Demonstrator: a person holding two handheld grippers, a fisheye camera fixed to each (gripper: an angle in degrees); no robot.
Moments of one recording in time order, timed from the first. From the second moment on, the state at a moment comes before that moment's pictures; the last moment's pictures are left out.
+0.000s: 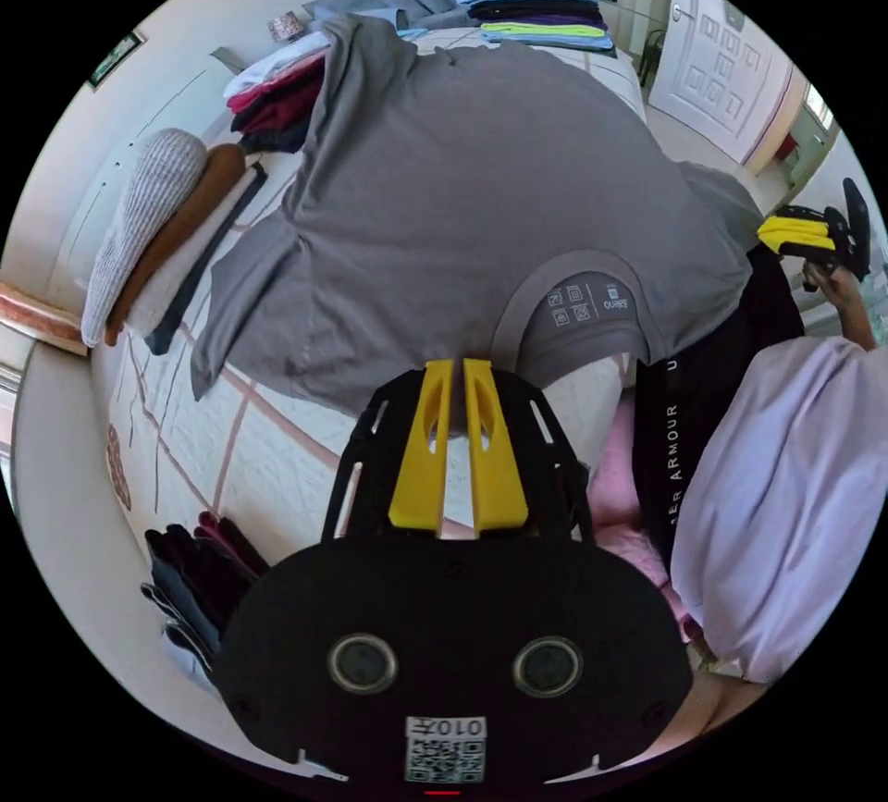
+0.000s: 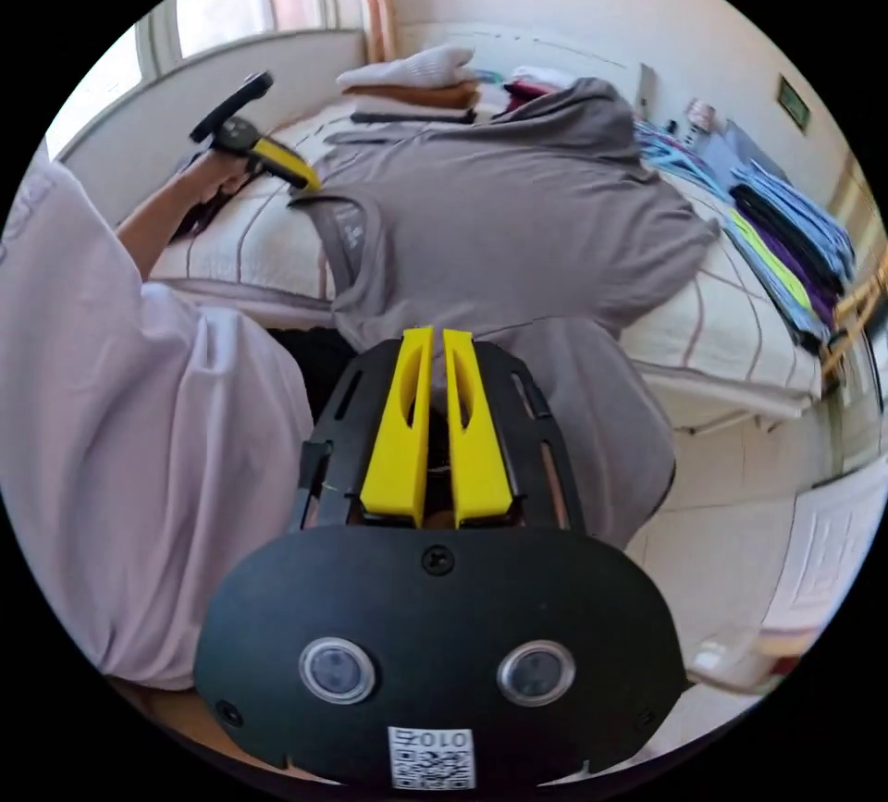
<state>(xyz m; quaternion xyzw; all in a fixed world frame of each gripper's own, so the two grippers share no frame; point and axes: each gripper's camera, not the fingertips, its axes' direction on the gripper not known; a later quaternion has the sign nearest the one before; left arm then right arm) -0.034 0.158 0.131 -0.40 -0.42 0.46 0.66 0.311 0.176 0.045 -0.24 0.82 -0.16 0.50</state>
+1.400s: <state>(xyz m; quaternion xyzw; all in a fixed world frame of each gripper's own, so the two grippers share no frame) -0.044 0.321 0.289 -0.53 -0.04 0.58 0.62 0.382 0.048 0.067 -0.31 0.76 -0.11 0.56</state>
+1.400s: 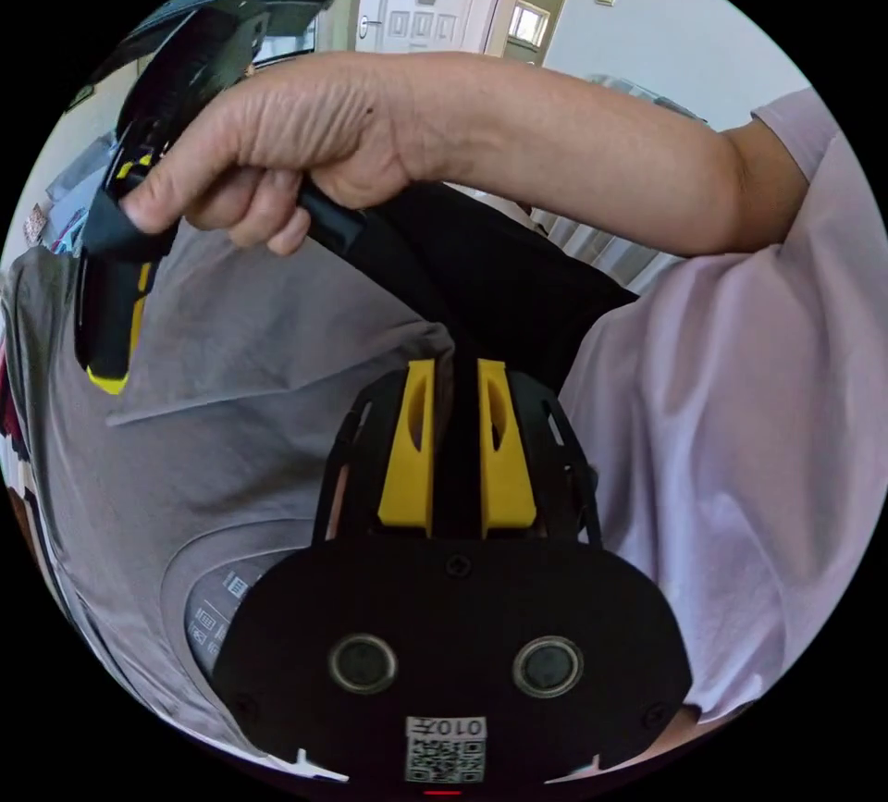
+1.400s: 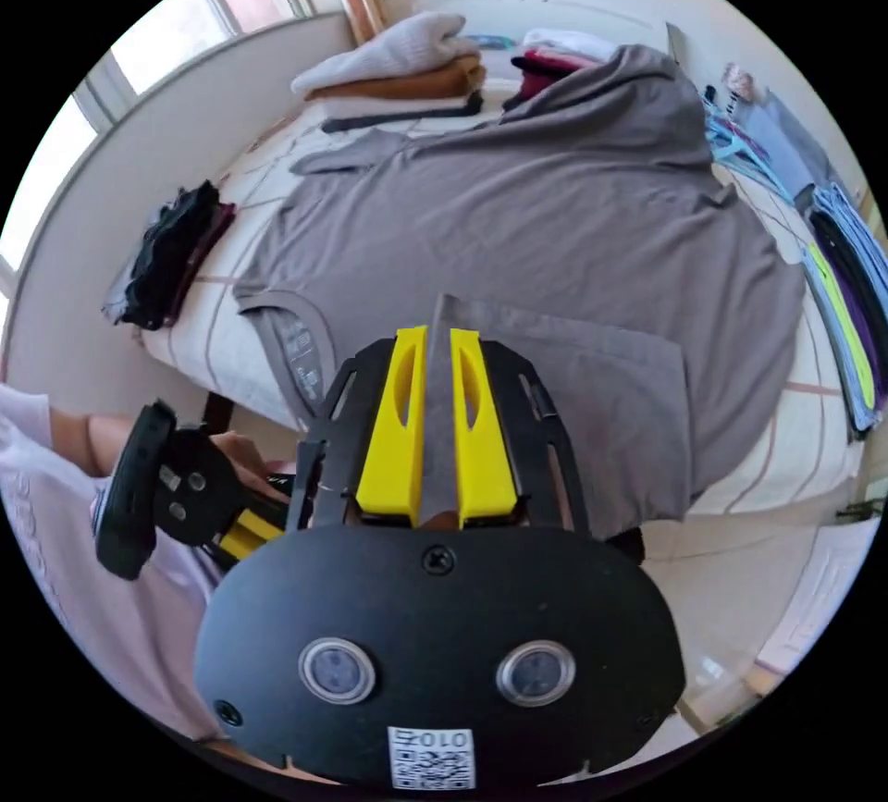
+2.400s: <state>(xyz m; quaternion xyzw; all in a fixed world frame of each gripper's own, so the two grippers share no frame) -0.071 0.340 0.290 -0.51 -0.04 0.60 0.61 0.324 0.088 0.000 -0.39 0.77 -0.06 0.50</state>
